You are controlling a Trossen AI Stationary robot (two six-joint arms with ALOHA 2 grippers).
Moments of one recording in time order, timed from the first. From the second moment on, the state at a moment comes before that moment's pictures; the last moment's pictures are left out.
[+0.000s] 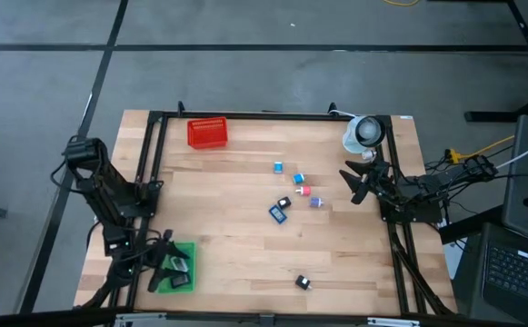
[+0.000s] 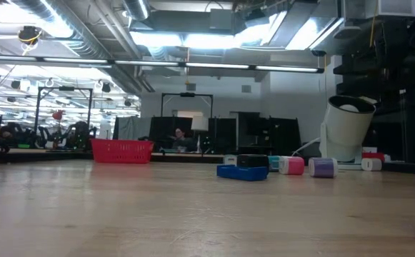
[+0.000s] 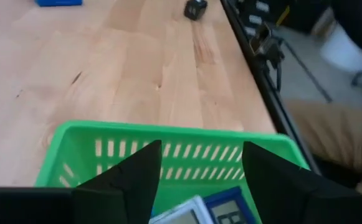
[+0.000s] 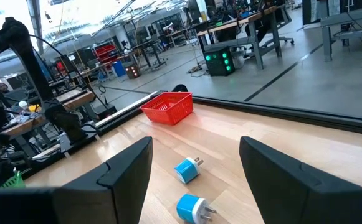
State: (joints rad) left arm -1.33 1.44 0.37 0.23 -0.99 -1.07; right arm 0.38 0.15 0.02 0.09 0.92 0.41
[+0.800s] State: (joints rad) left arm -0.37 1.05 0.42 0.17 -0.35 -0.15; right arm 0.38 0.15 0.02 0.05 0.92 0.40
